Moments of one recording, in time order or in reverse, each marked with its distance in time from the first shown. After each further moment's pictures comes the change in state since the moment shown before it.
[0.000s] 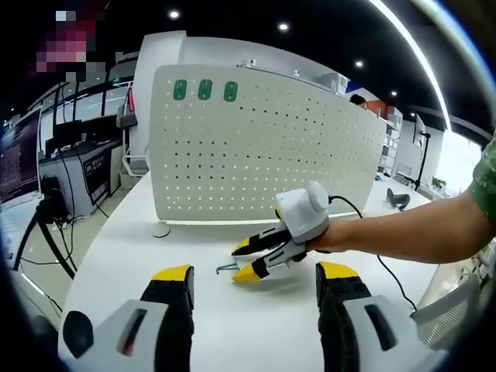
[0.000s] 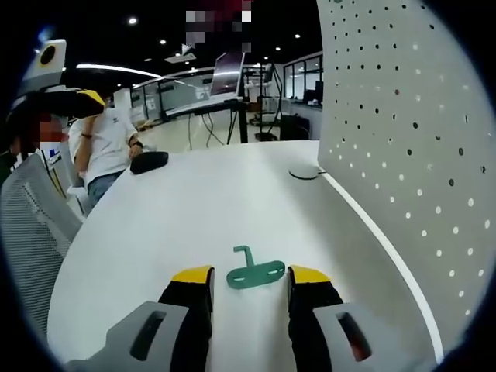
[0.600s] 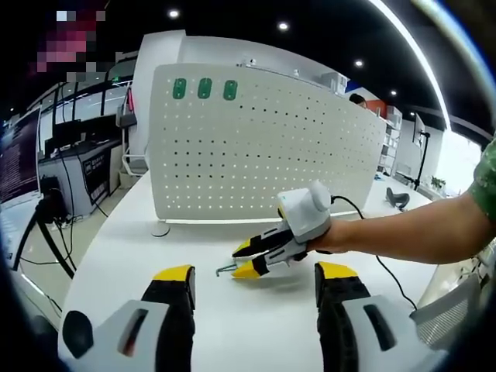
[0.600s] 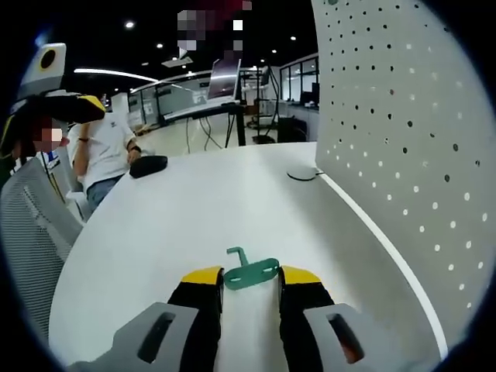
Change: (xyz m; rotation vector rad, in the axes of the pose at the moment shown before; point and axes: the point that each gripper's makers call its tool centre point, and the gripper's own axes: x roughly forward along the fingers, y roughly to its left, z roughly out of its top) left arm 0.000 0.001 -0.001 0.000 0.004 -0.004; right arm -0.004 0.003 0.001 0.014 -0.023 -0.012
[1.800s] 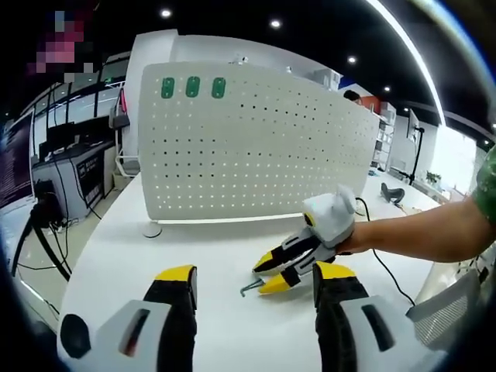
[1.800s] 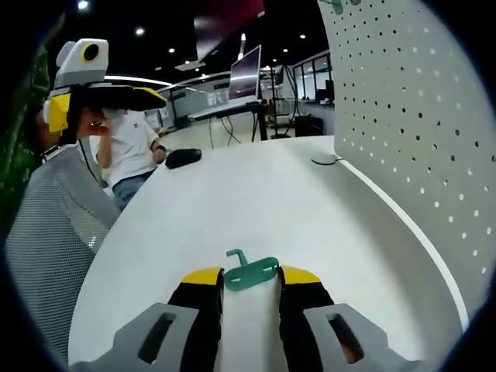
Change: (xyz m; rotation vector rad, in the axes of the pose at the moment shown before) left arm 0.004 -0.011 -0.003 0.022 0.013 -0.031; right arm -0.044 0.040 -0.029 0.019 0.004 0.113
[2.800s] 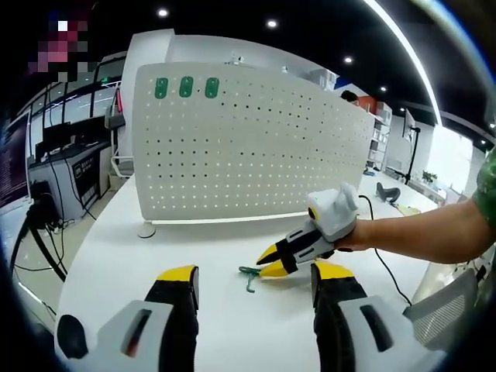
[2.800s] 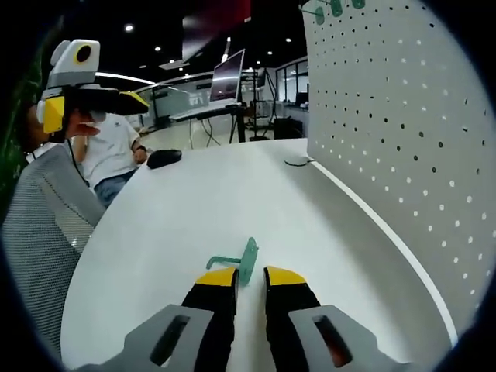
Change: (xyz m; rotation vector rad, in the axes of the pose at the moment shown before) left arm 0.001 -0.009 0.000 0.005 0.000 -0.027; right arm -0.022 -0.024 -0.002 -0.005 -0.008 -0.130
